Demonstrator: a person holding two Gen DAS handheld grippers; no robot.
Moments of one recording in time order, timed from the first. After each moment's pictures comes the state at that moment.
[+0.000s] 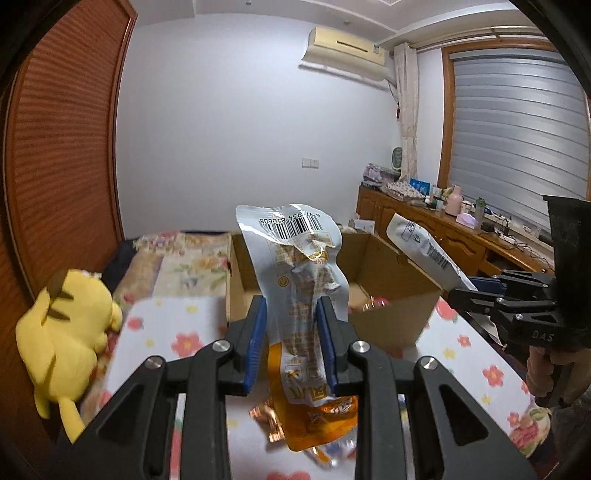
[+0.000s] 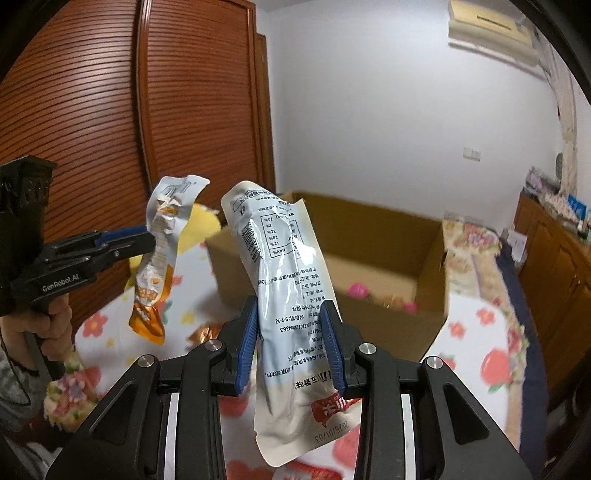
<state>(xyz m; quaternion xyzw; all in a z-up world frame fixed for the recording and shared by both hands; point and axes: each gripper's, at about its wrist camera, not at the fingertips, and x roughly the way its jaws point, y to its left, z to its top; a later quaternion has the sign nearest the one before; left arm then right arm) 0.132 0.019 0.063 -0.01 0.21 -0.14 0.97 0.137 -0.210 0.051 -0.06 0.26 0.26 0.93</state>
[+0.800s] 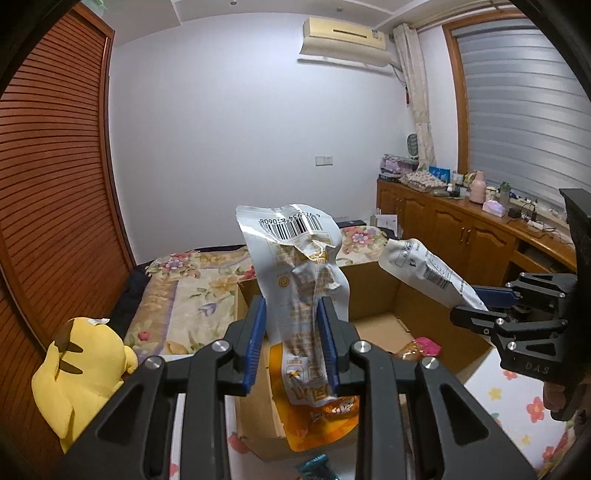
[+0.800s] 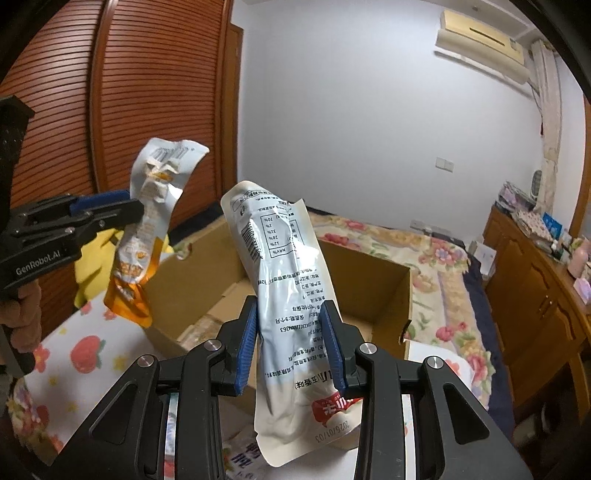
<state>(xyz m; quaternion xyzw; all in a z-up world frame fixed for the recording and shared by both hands) 0.241 -0.008 0.081 0.04 0.21 -0.11 0.97 0.229 -0.204 0.064 -0.10 0.26 0.19 0.94</state>
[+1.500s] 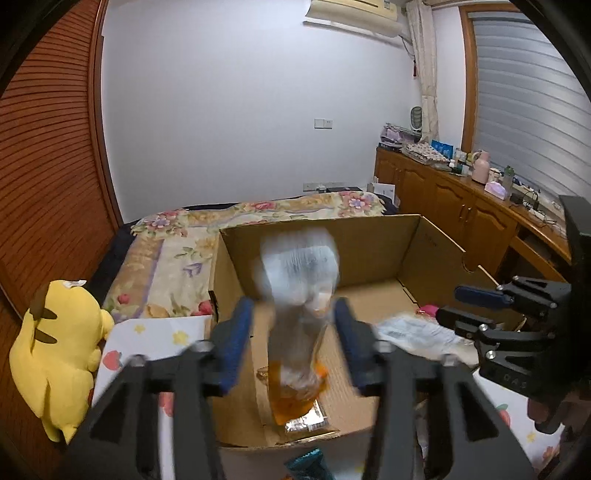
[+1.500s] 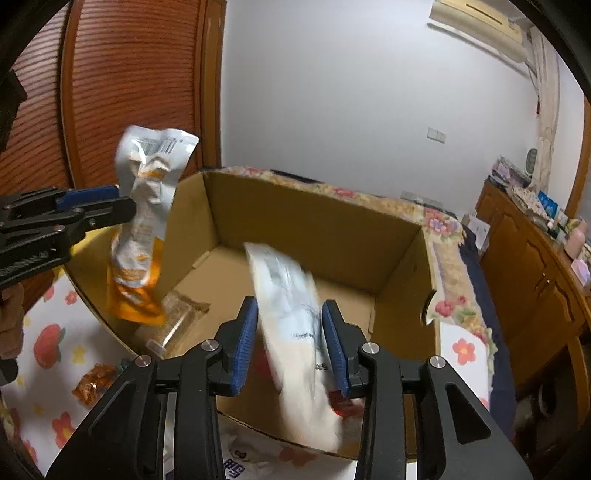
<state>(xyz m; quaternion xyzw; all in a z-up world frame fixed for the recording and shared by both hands) 0.272 -0.016 0.037 0.02 0.28 -0.12 0.95 0.271 -0.196 0.013 -0.11 0.31 0.15 0.93</state>
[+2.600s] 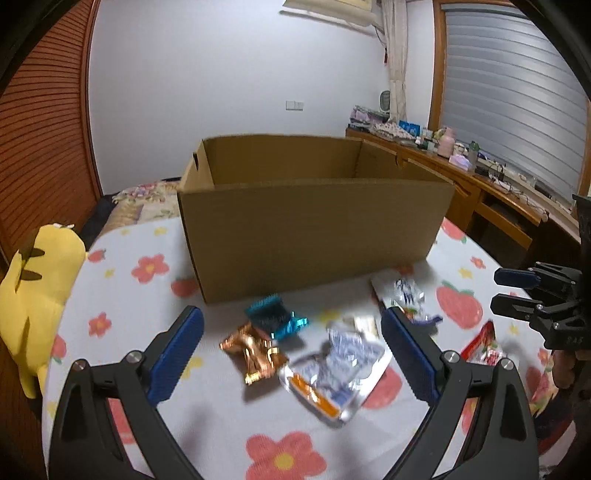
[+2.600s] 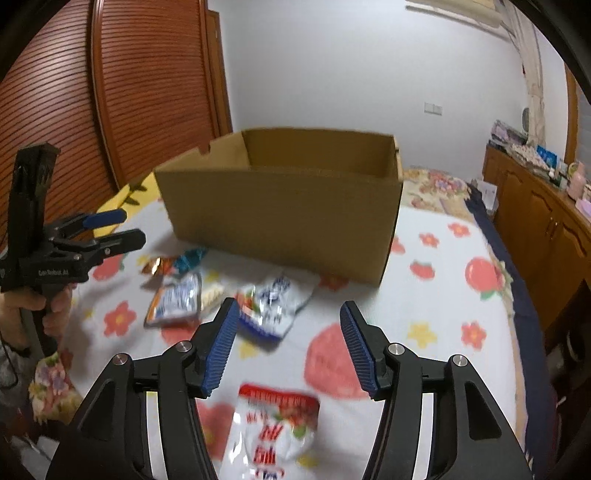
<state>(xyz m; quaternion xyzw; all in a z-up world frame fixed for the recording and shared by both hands) 0.136 -0.002 -0.039 0.02 0.31 -0.17 0.93 0.109 -0.244 -0.031 -0.04 0.33 0.18 0.93</state>
